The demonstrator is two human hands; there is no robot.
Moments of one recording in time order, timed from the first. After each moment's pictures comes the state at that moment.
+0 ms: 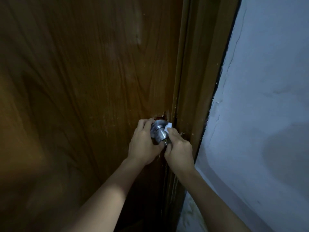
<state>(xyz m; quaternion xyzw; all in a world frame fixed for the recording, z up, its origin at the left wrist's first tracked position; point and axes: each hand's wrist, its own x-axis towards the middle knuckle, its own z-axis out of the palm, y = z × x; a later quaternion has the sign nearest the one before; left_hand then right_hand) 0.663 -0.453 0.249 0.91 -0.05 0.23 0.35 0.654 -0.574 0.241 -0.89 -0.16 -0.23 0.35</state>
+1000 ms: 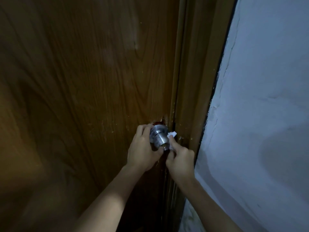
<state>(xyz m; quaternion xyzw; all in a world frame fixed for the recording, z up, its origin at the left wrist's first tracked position) 0.662 -0.453 0.248 0.91 -0.04 0.24 0.33 0.644 -0.574 0.239 -0.88 -0.09 -0.24 0.41</state>
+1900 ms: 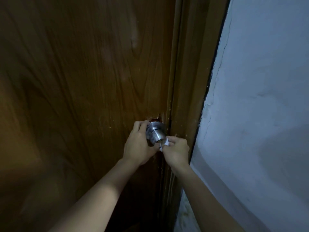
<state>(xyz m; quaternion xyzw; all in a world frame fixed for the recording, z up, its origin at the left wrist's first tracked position) 0.660 -0.454 0.253 0.92 -0.05 0.24 0.32 0.654 -0.574 0.252 -0.79 0.02 -0.10 0.61</state>
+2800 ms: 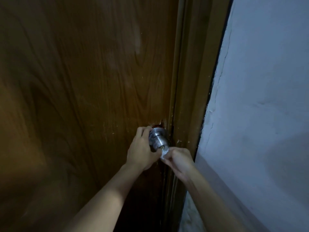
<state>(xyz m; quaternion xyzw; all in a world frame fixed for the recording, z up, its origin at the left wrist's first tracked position) 0.660 -0.454 0.255 0.92 -0.05 0.23 0.33 0.656 -0.586 0.258 -0.54 0.07 0.16 0.83</state>
